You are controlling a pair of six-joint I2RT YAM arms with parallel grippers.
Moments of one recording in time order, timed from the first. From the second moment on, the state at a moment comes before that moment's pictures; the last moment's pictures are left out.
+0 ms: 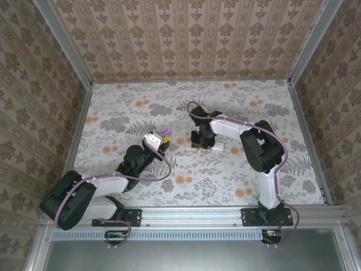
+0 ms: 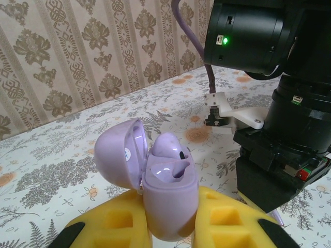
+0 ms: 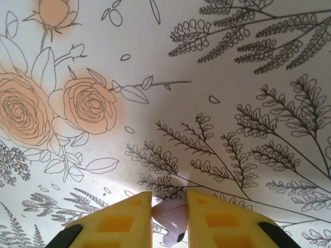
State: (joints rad) left arm -0.67 1.26 0.24 0.93 0.03 0.09; right arm 0.57 2.02 1.41 -0.74 -0.16 0.65
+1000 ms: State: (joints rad) left arm -0.73 1.57 0.35 1.10 0.22 0.15; right arm 0.60 1.38 0.76 0.08 -0.16 0.59
